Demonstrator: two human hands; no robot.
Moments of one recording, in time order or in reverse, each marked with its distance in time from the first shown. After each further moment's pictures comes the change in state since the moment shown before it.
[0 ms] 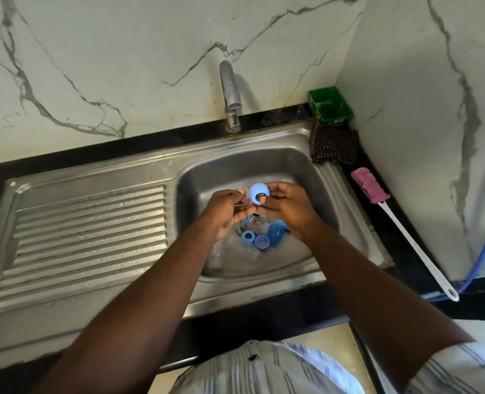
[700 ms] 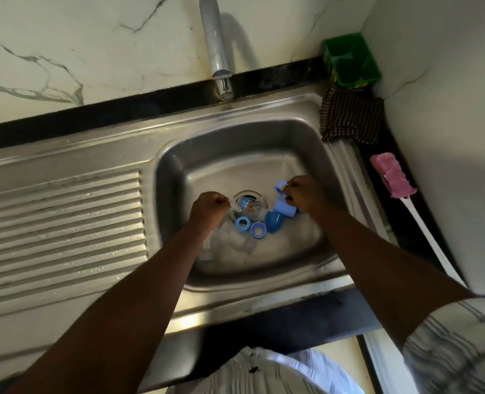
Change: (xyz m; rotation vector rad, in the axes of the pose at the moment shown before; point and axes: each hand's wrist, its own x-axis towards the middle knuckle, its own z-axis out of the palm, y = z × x) left_hand 0.098 -0.063 -0.050 0.872 0.202 0.036; right_hand 0.104 0.062 -0.070 -0.746 0.152 0.249
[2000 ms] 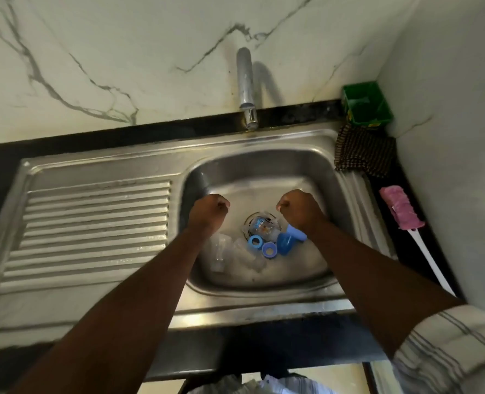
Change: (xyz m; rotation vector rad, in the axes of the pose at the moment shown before) left_hand -0.021 0.018 -0.042 0.261 0.185 0.124; right_hand -0.017 -0.039 0.009 -0.427 -0.039 -0.222
